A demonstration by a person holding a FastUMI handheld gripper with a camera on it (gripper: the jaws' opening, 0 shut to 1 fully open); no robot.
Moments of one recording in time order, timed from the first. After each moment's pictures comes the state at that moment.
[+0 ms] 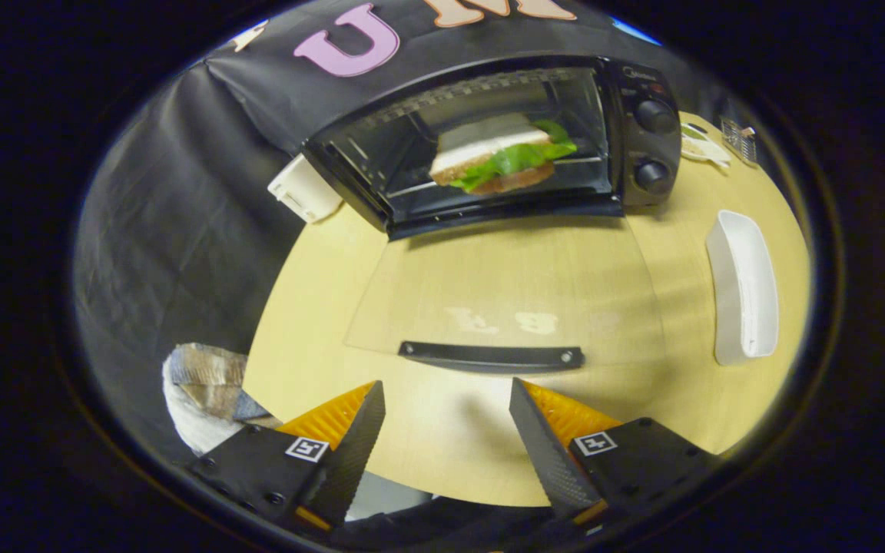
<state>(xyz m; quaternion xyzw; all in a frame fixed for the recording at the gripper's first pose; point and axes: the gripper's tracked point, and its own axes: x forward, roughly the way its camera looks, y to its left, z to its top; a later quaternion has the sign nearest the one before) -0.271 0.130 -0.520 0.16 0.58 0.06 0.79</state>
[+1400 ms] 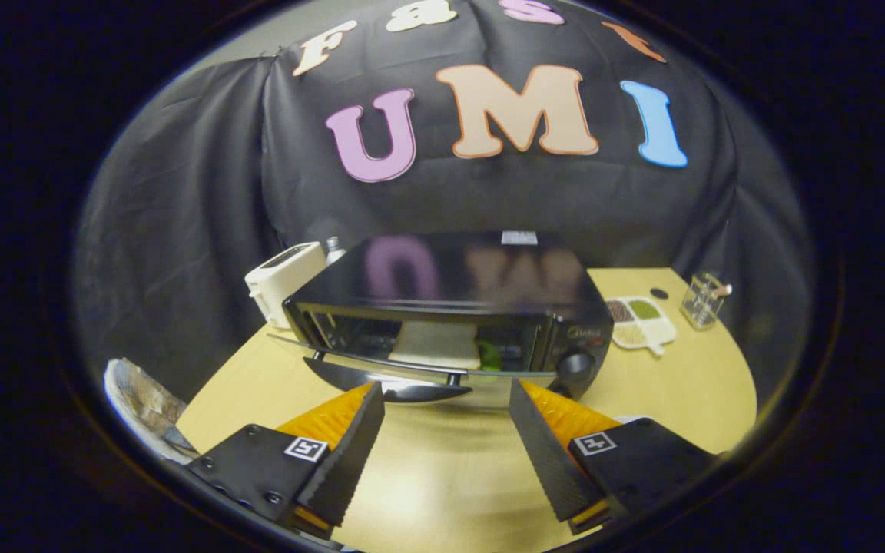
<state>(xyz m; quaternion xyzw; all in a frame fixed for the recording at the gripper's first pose) -0.113 0.060 -0.405 0.03 0.34 0.02 0.94</state>
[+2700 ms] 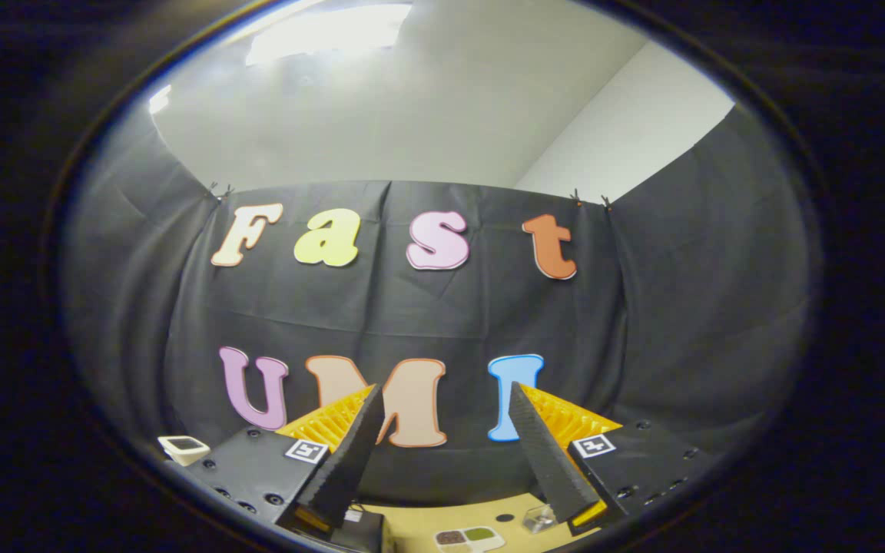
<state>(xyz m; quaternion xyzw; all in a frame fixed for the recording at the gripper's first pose) -0.025 -0.172 0.022 -0.06 -0.08 -0.16 0.98</state>
